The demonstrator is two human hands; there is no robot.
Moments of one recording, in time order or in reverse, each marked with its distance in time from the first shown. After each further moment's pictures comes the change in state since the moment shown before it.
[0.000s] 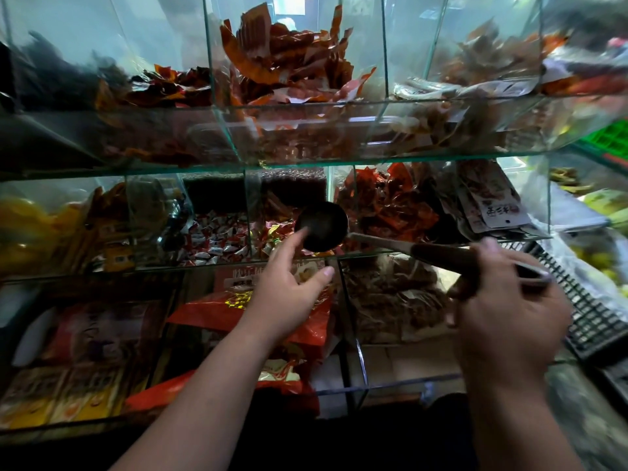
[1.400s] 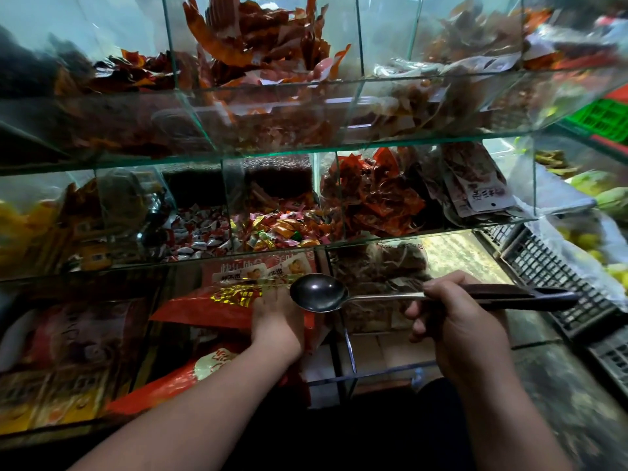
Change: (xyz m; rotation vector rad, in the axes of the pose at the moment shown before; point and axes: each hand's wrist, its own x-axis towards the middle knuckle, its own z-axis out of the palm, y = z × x) left_hand 0.002 -0.086 0.066 1.210 -0.337 -0.148; right_hand 0.000 0.037 -0.030 0.020 -0.278 0.553
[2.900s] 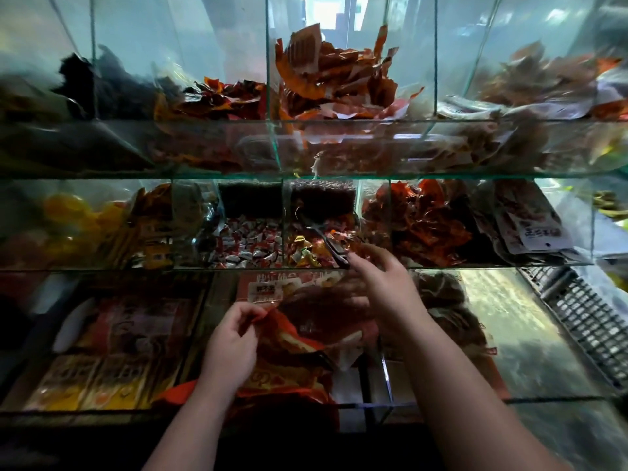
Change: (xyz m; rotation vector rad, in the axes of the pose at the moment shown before) left_hand -0.074 -0.116 -0.018 -1.410 0.340 -0.299; right_hand 0.039 0.024 0.133 -0.249 -0.339 0.130
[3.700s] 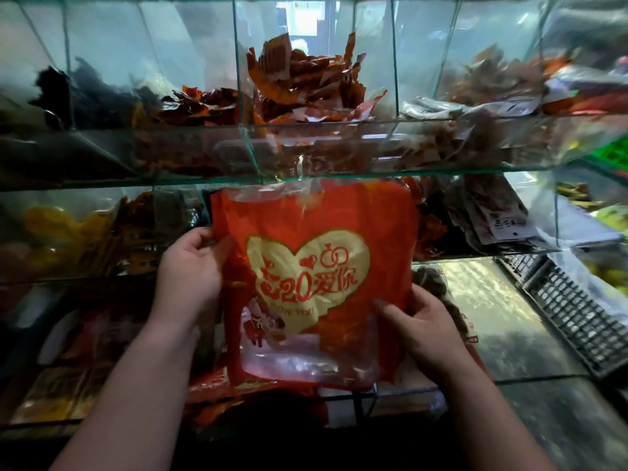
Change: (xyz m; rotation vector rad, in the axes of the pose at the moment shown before) left_hand 0.018 0.114 -0.013 -0.350 0.119 0.204; right_hand -0.043 0.041 -0.085 -0.060 -0.046 -0.222
